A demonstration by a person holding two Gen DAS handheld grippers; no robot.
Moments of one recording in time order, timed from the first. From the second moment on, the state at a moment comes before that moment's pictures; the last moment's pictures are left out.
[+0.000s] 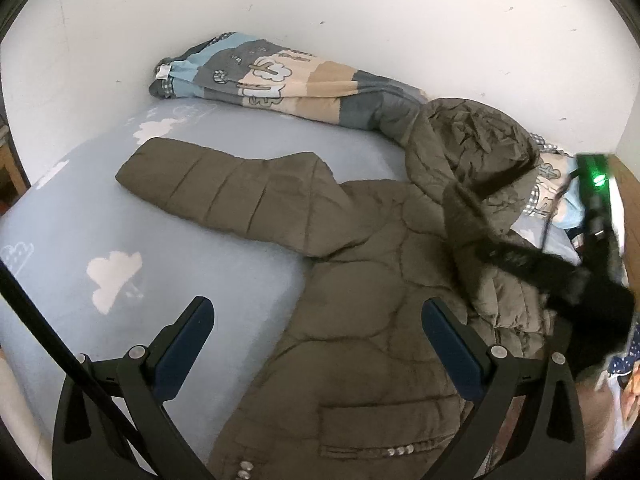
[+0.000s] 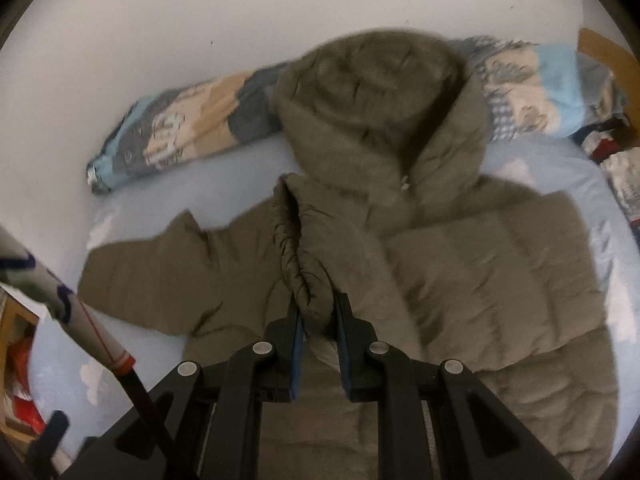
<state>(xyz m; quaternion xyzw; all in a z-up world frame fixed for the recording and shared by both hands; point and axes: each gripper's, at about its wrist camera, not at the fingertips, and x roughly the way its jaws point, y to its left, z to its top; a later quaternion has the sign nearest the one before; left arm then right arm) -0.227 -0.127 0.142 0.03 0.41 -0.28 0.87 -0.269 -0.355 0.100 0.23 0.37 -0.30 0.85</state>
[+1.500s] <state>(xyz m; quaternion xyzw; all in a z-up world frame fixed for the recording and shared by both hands) -0.189 -0.212 0.086 0.13 0.45 -0.27 0.84 -0.349 -0.451 0.070 0.28 0.38 -0.30 0.83</state>
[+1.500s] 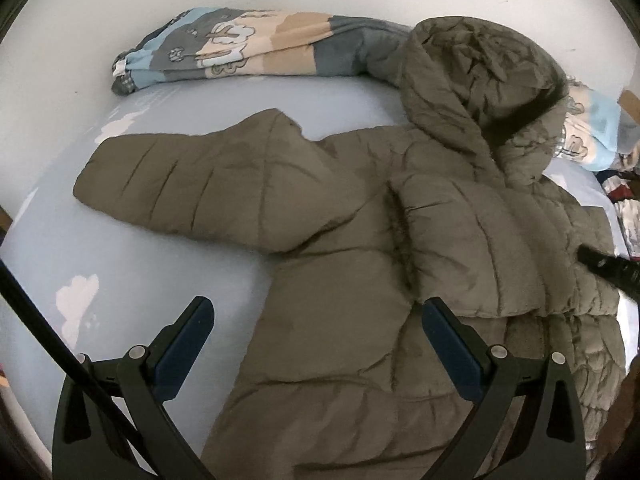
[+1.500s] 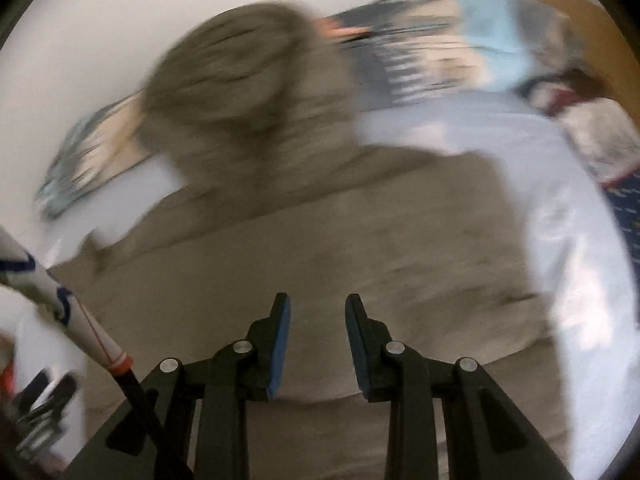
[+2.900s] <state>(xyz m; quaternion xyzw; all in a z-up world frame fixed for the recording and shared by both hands) -0.237 -0.255 0.038 0.24 0.46 -0.32 0.80 -0.472 -0.428 0.043 0.38 0.38 -0.34 0.77</state>
